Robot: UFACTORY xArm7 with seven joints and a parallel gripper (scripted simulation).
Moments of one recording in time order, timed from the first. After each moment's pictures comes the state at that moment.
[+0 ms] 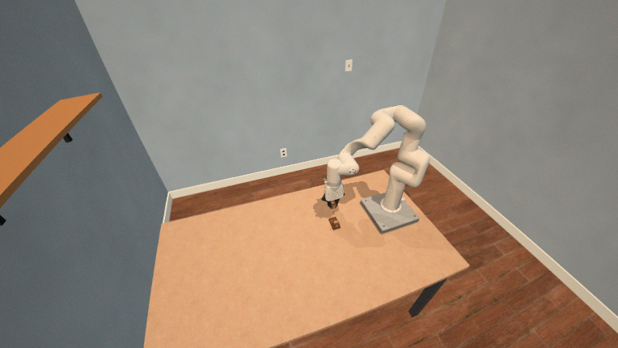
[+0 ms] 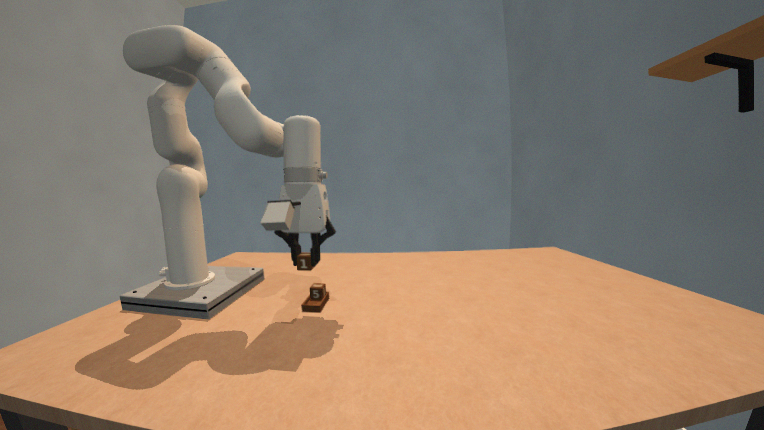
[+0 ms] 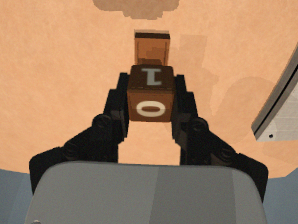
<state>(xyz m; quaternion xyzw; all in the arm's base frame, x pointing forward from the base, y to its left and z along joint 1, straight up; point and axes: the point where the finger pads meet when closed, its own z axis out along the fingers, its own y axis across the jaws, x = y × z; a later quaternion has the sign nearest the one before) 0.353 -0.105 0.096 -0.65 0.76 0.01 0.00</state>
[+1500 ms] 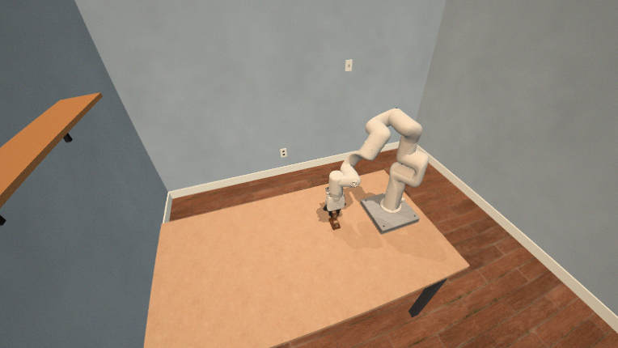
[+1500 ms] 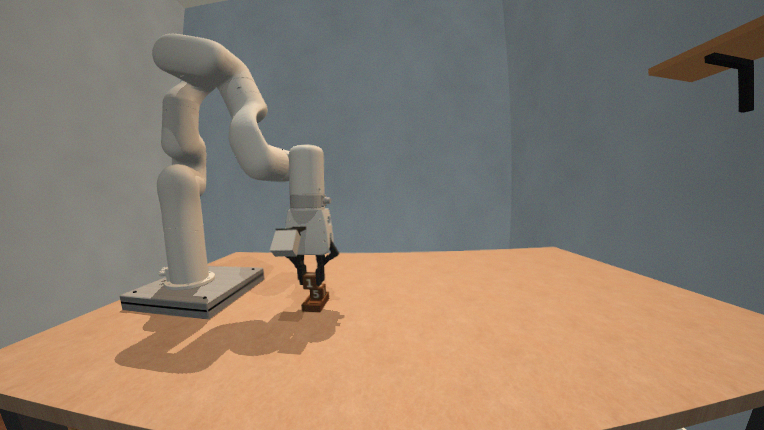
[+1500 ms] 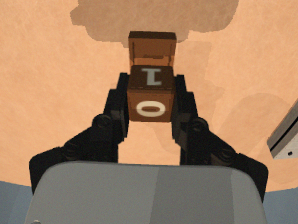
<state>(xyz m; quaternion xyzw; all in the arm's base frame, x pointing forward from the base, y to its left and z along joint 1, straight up) 0.356 -0.080 0.043 -0.65 0.76 0.00 0.00</state>
